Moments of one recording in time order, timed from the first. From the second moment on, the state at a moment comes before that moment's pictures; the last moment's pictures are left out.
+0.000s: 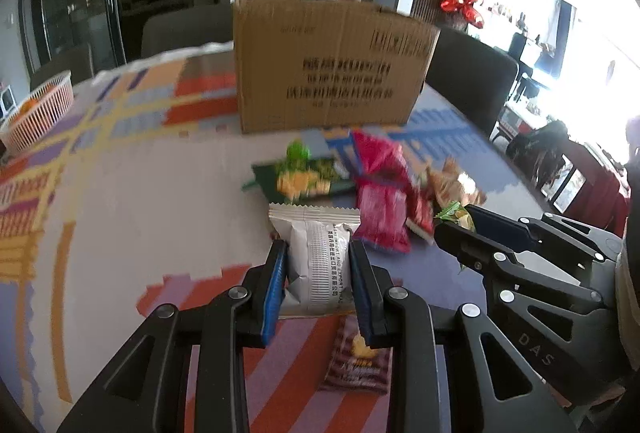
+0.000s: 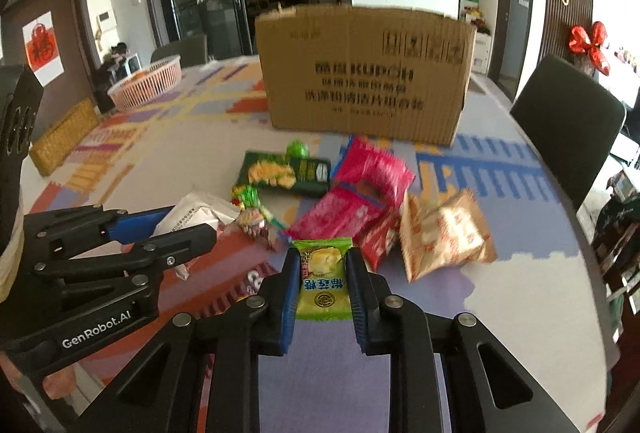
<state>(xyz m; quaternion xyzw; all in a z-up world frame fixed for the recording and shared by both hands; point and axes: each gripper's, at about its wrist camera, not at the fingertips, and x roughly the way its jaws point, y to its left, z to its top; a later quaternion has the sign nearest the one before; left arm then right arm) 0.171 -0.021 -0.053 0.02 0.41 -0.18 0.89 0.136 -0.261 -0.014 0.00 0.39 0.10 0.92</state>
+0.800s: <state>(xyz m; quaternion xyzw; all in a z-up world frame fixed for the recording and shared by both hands) 0.263 -0.057 0.063 0.06 0.29 -0.15 0.94 0.225 -0.309 0.097 0.01 0.29 0.07 0.96</state>
